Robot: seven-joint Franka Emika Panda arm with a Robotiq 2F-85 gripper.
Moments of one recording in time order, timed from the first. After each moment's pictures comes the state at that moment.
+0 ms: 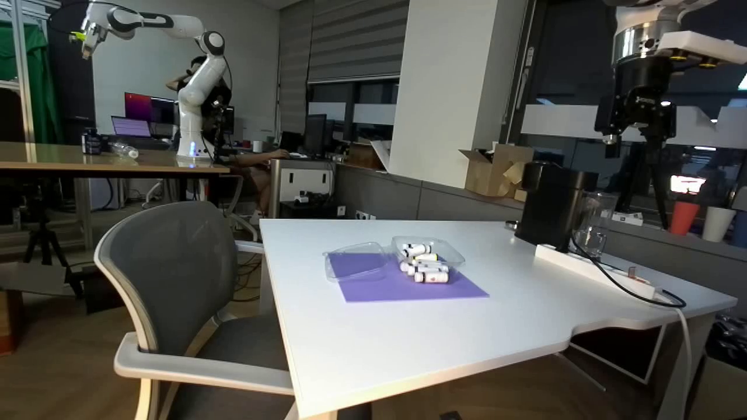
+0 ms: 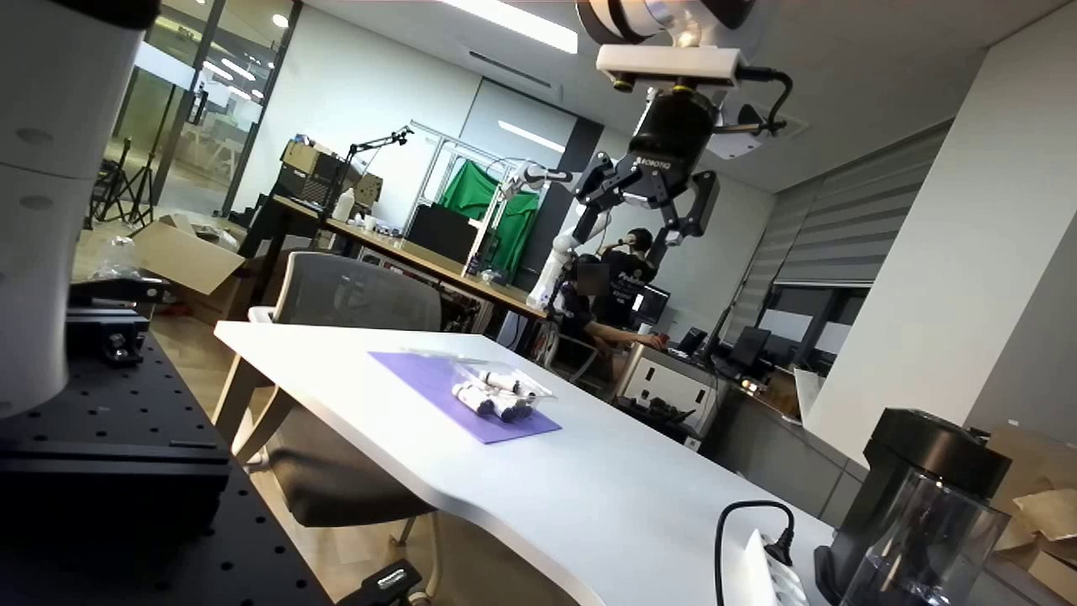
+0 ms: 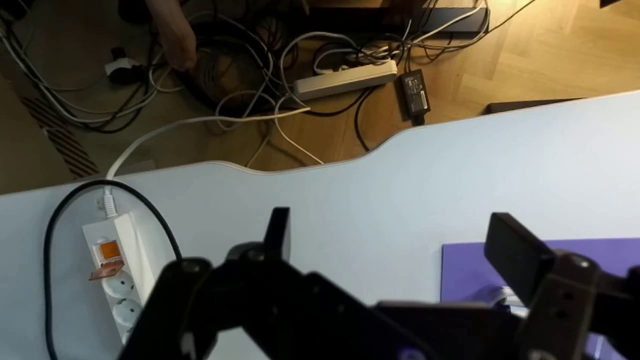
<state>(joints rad) -0.15 -0.17 -0.23 -2.30 -0.12 2.01 -0.31</state>
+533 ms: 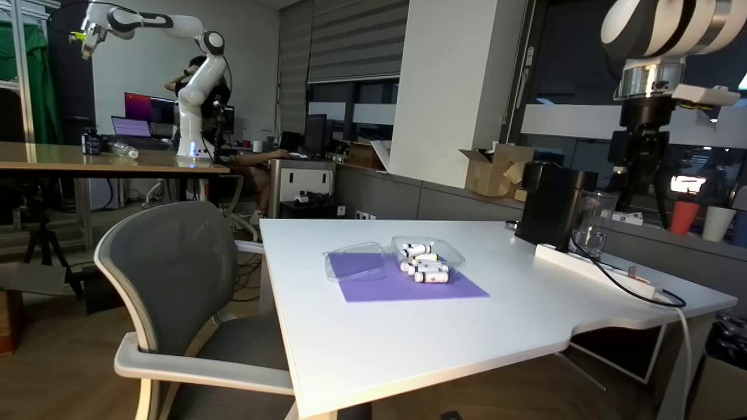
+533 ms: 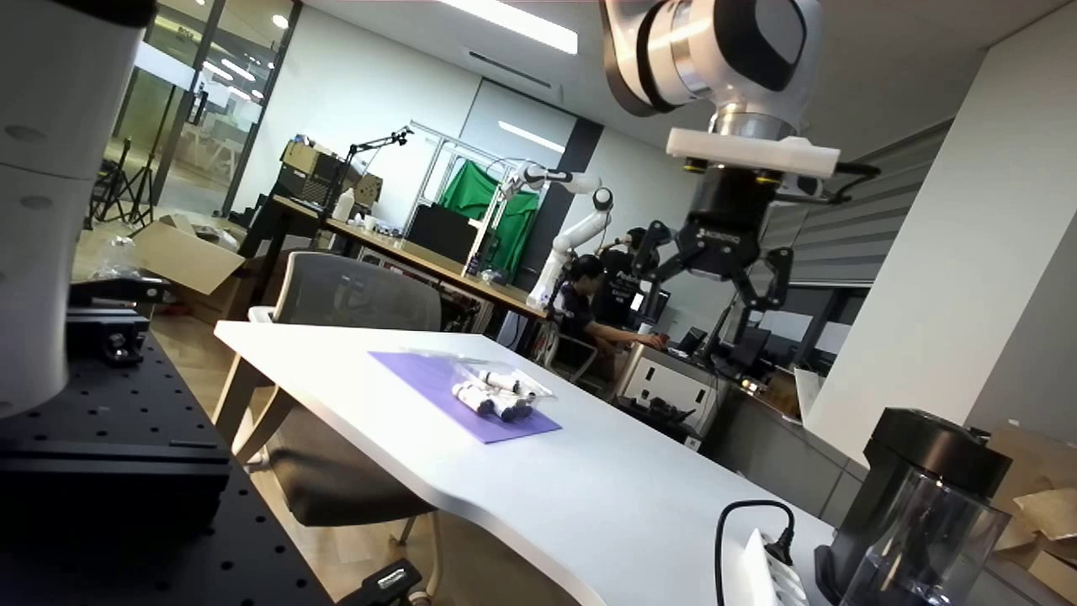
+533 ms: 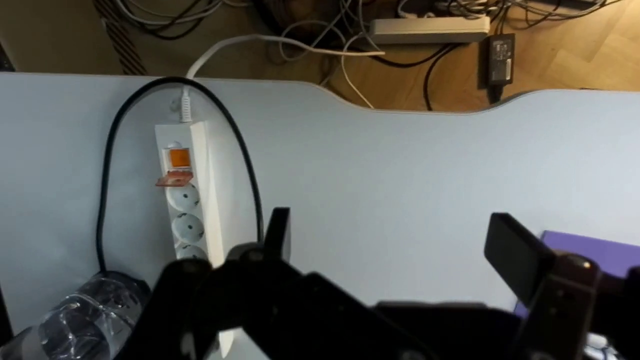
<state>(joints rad) -0.22 0.03 -0.28 -2.24 -0.16 2.32 -0.58</state>
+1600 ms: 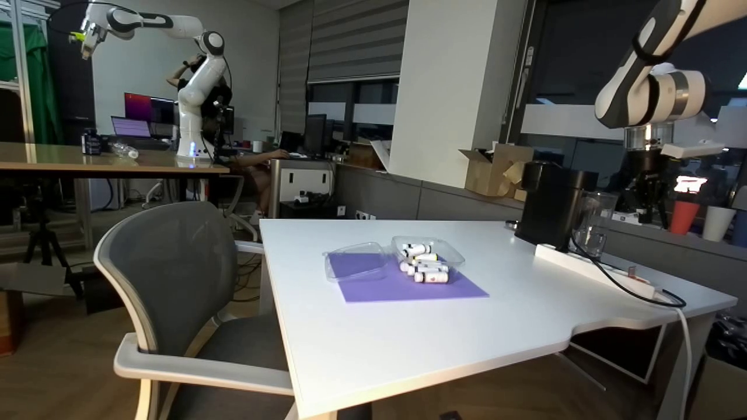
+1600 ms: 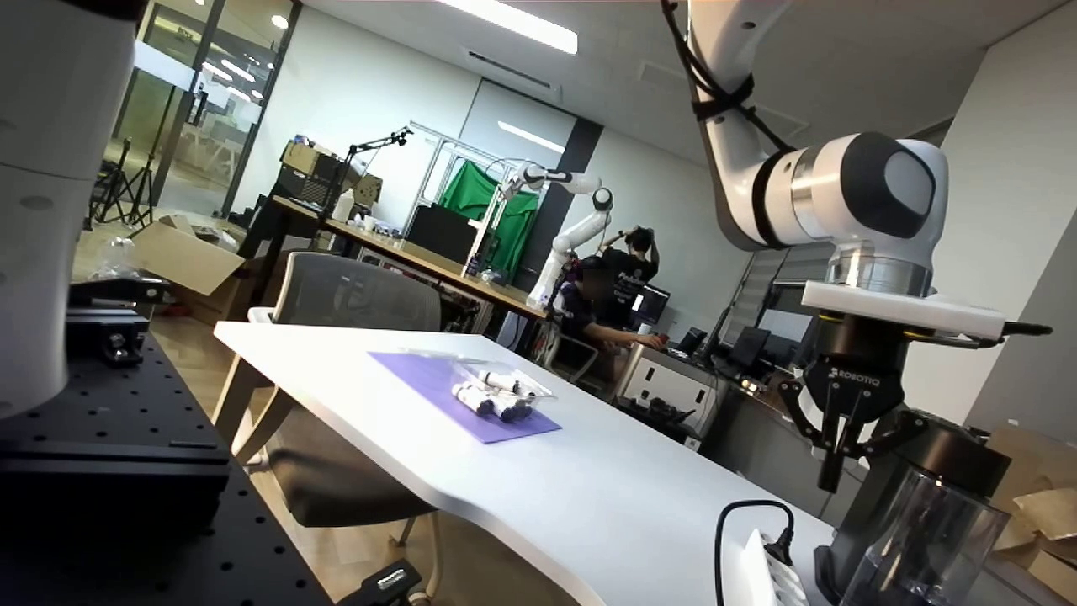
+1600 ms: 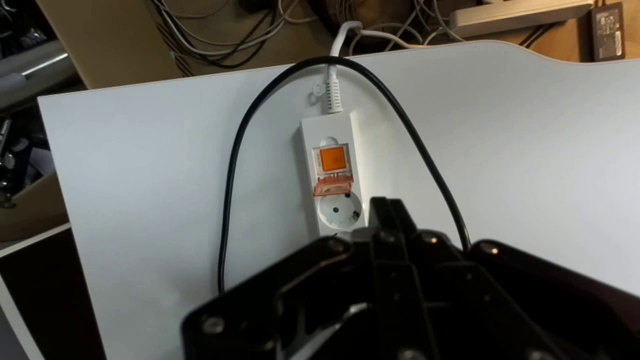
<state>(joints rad) -0.41 0.59 -0.26 -1.66 -0.09 2.27 -0.61</state>
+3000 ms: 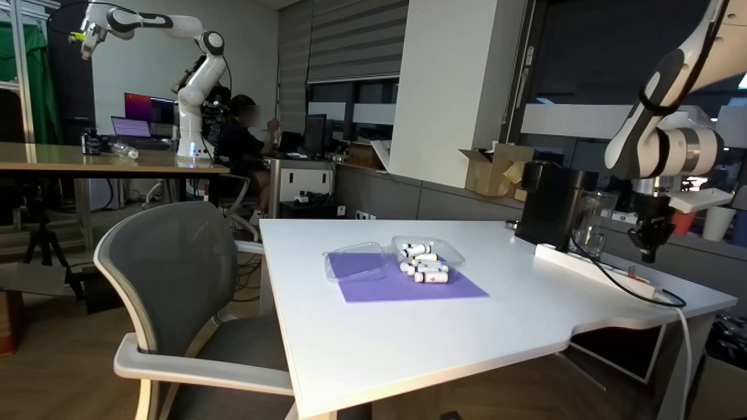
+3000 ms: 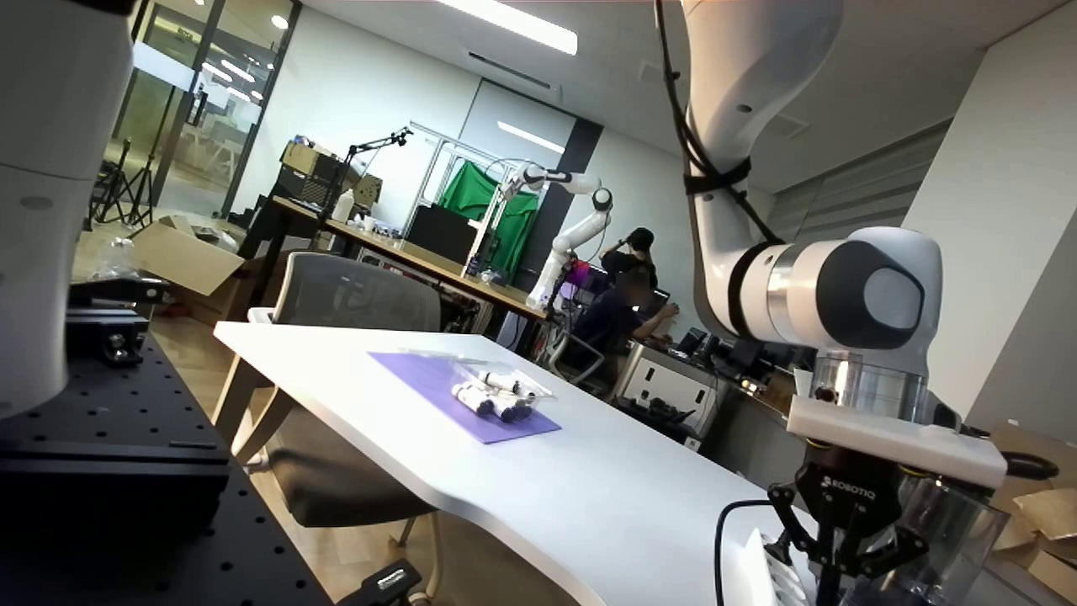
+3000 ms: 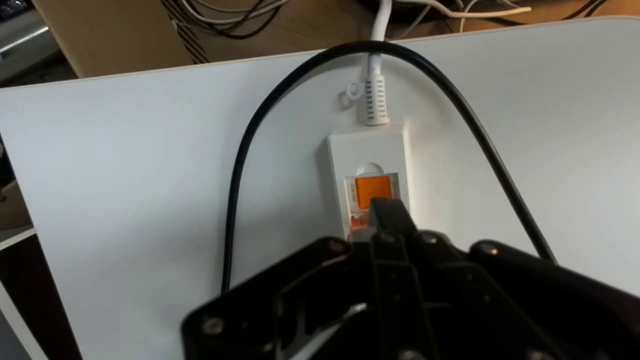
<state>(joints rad) -0.53 0.74 -0.20 -1.70 -0.10 2.58 -0.64</state>
